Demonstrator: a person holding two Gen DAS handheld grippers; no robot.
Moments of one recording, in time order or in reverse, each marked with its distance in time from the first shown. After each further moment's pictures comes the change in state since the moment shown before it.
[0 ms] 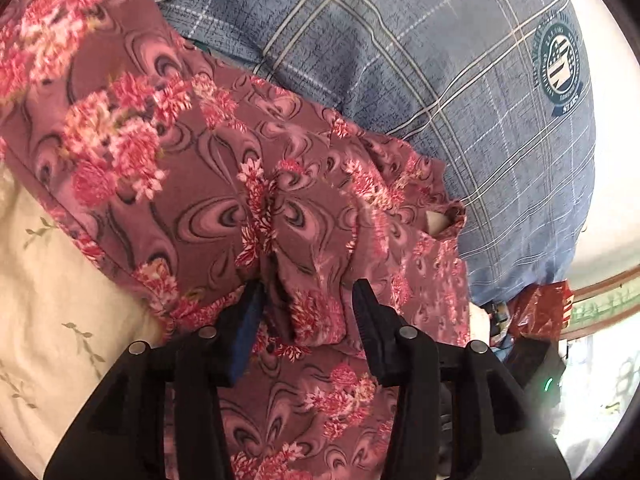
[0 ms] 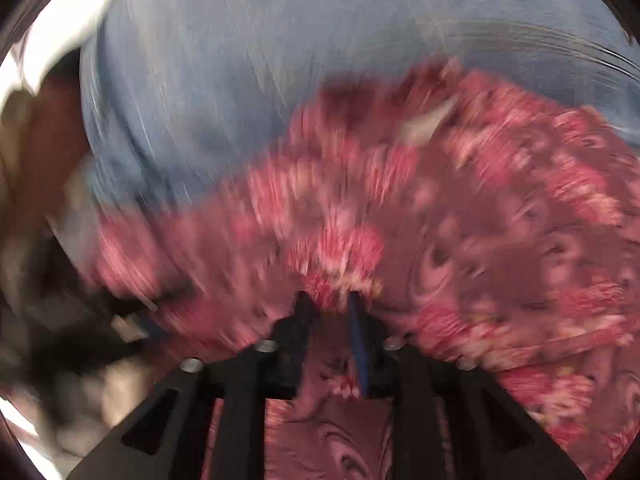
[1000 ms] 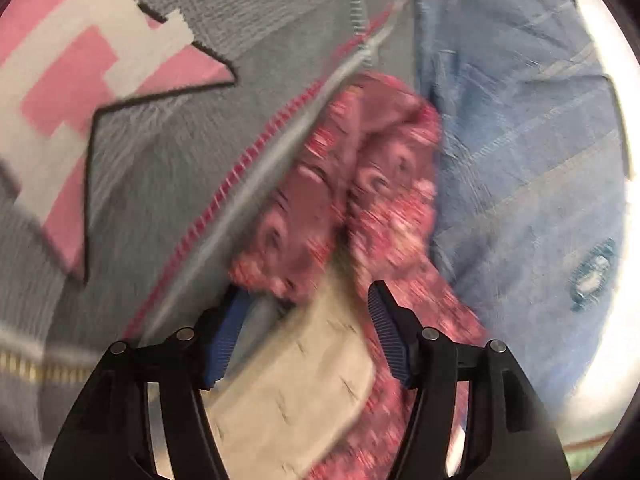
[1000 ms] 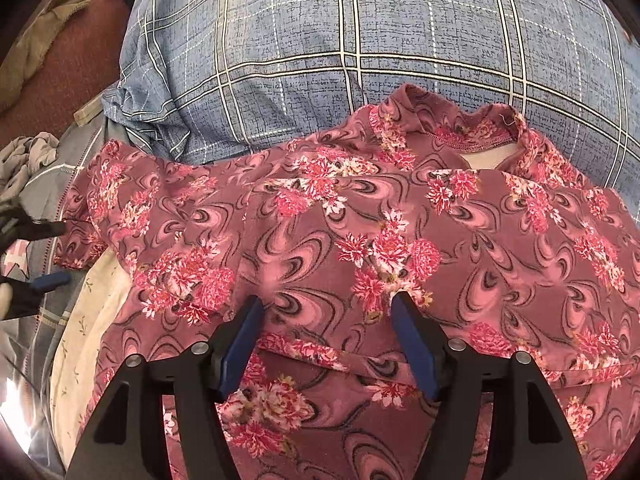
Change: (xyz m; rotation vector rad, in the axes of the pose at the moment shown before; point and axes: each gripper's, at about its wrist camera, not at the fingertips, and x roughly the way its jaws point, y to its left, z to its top) left arm -0.132 0.131 0.004 -0.454 -0.311 0.167; right arm 0.005 0.029 -0.006 -0.157 0.004 -0.041
